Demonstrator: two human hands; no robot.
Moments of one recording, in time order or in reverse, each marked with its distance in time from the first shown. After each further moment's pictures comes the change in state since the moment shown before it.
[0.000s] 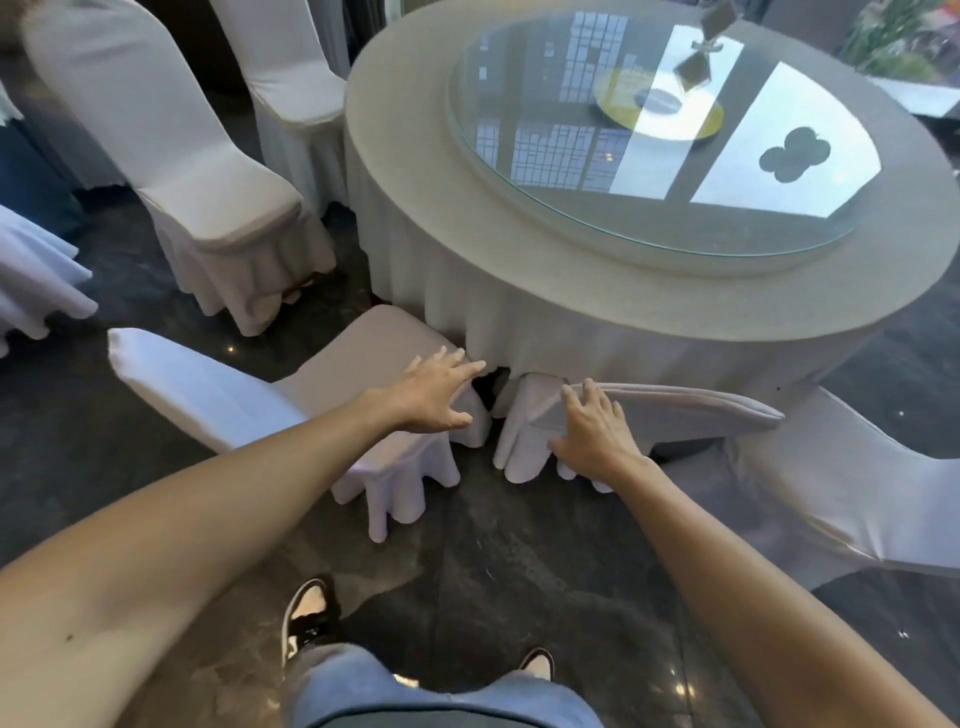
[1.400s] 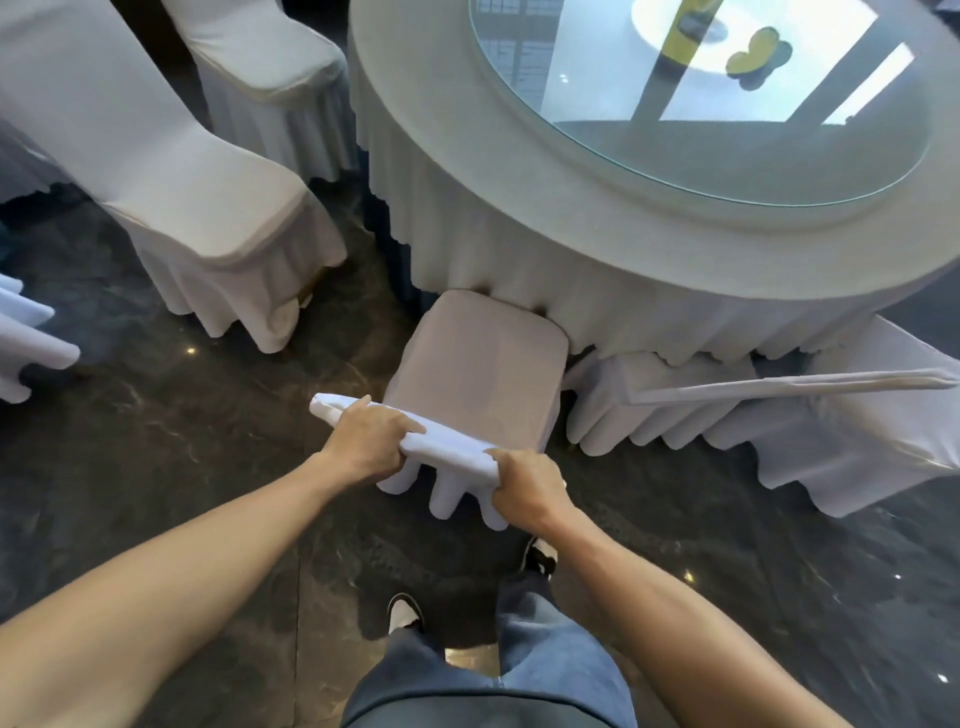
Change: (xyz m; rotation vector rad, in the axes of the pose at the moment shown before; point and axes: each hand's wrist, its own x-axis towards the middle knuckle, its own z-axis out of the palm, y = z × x) left_hand -0.053 -0.394 -0.026 0.177 -0.018 0.024; right_hand 0.090 -0.397 0.094 0.207 -0.100 0.083
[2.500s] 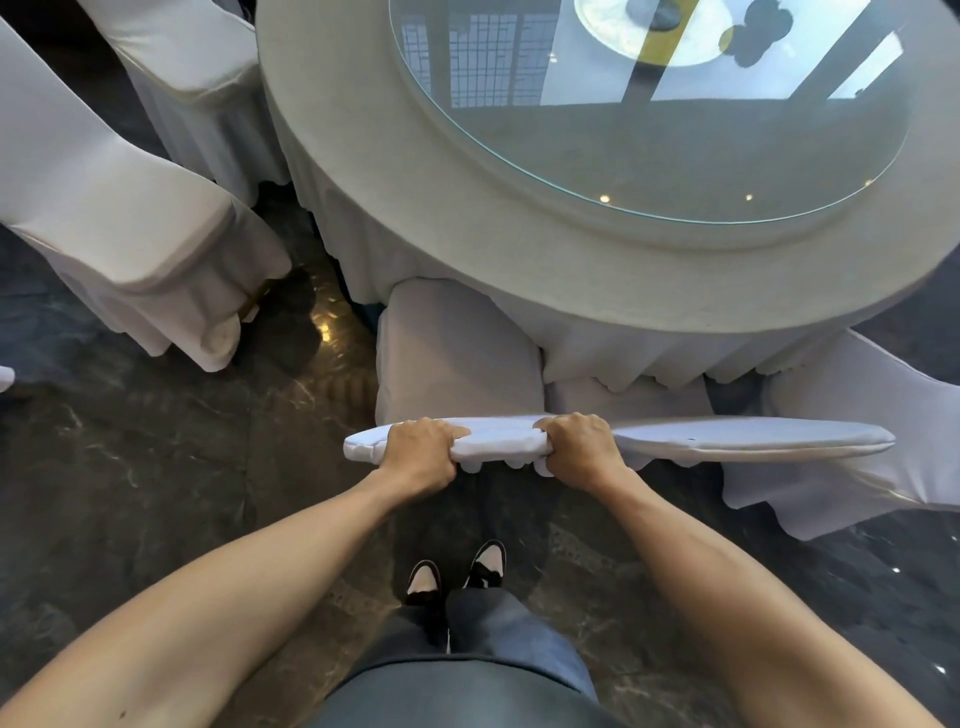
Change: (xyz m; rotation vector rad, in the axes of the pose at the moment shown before) left_hand 0.170 0.216 -0.022 -0.098 0.011 -0.092; right_hand 0.098 0.250 -0.141 -0.212 0.024 -0.012
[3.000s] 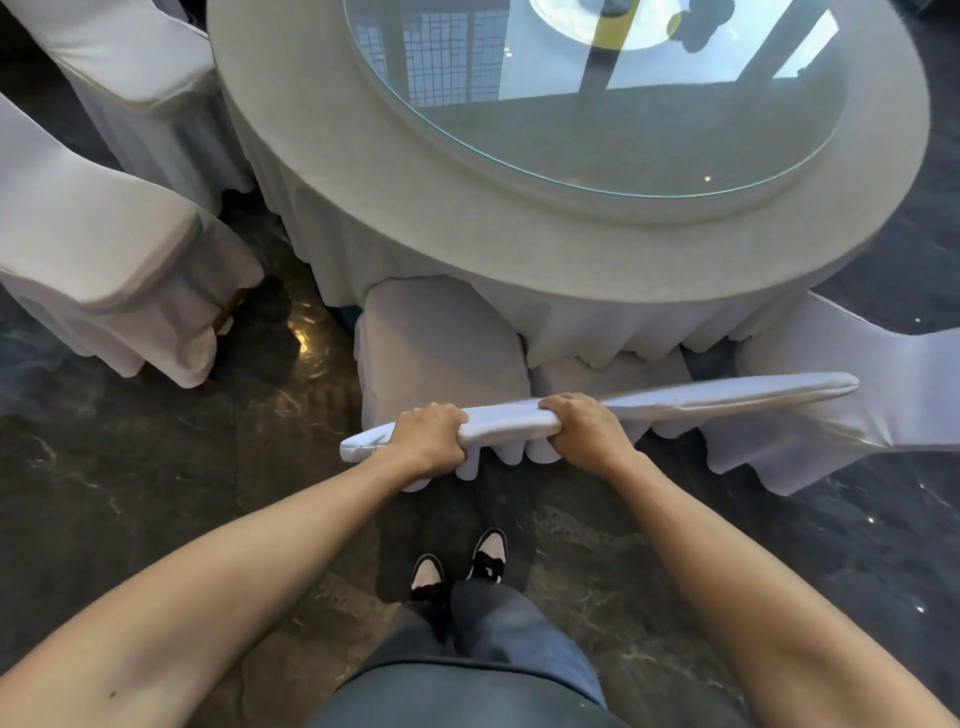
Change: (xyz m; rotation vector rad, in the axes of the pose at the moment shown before) left_hand -0.003 0.007 -0.006 -0.046 -0.139 0.116; right_hand -0.035 0.004 0.003 0.210 0.084 0.068
